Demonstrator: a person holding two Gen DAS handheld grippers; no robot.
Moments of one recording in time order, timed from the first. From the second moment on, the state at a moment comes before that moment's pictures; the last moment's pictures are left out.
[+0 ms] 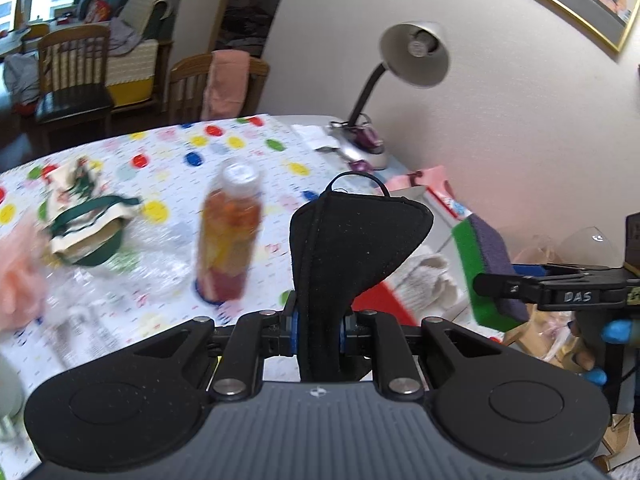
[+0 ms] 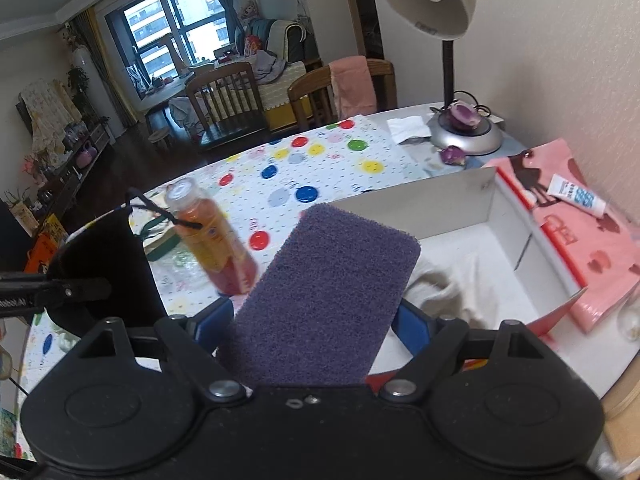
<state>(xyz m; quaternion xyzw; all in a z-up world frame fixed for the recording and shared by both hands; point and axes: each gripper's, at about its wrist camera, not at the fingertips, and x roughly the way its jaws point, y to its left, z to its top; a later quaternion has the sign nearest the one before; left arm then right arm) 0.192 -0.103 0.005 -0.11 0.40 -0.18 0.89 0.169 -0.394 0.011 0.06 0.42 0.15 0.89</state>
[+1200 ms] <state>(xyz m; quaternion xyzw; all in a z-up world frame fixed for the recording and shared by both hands) 0.355 -0.331 -0.004 -0.01 0.38 -0.25 0.89 0.286 -0.513 -0.063 0.01 0.47 0.11 0.87</state>
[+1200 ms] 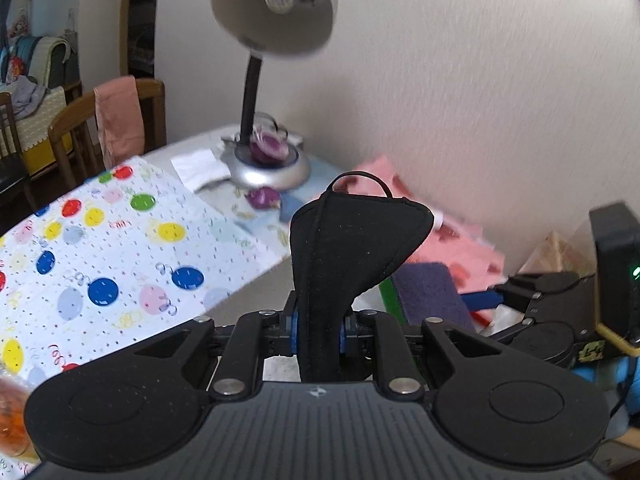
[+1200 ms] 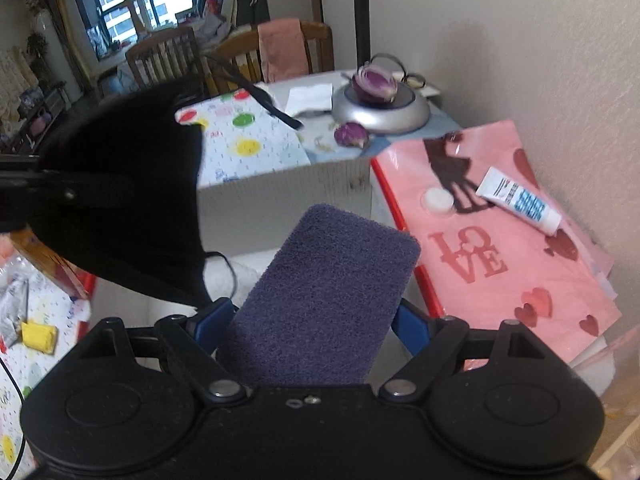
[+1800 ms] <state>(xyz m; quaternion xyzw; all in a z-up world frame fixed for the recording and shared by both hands) 0.397 -0.364 -0.101 0.06 0.49 -0.24 0.84 0.298 -0.496 -0.109 -0.03 0.51 0.14 0.85</state>
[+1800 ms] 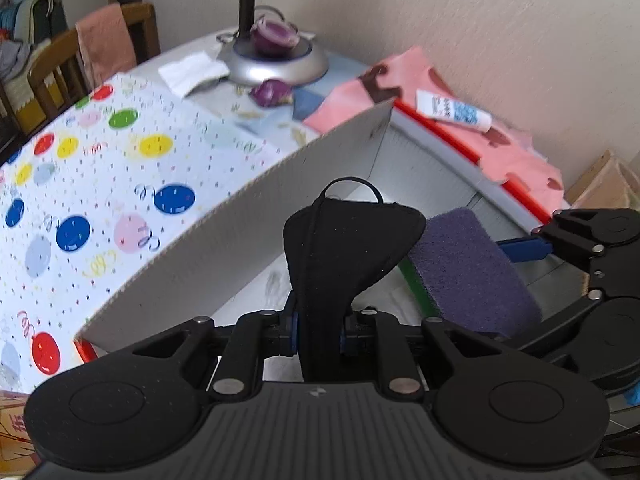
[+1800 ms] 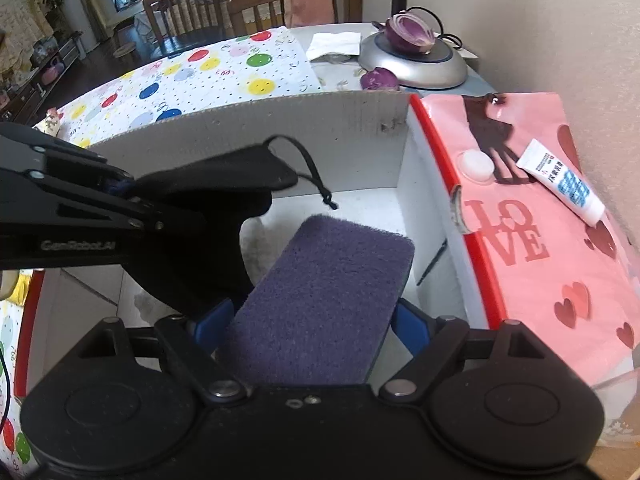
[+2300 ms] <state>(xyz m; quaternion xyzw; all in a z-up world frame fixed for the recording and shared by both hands) 0.406 -0.364 -0.125 0.08 0.53 -0.22 0.82 0.303 -0.491 -0.117 -0.05 0.52 0.16 0.83</state>
